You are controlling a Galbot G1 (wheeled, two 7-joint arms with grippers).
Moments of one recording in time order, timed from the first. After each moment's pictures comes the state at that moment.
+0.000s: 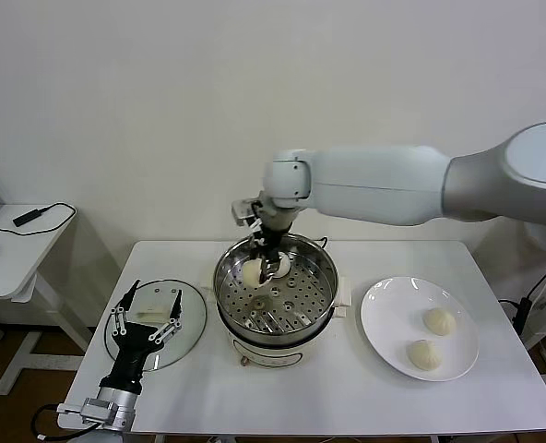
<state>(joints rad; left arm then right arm) 1.56 -1.32 -0.58 -2.03 -0.04 -0.26 0.04 0.76 1.37 -1.58 1.24 0.76 -0.34 -0.92</state>
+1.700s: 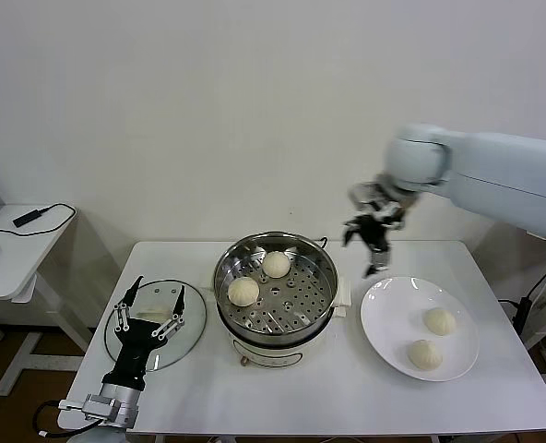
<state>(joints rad) 1.55 -1.32 -0.57 -2.05 -0.05 -0.24 0.03 0.85 0.75 -1.54 1.48 0.41 -0.21 -1.17</state>
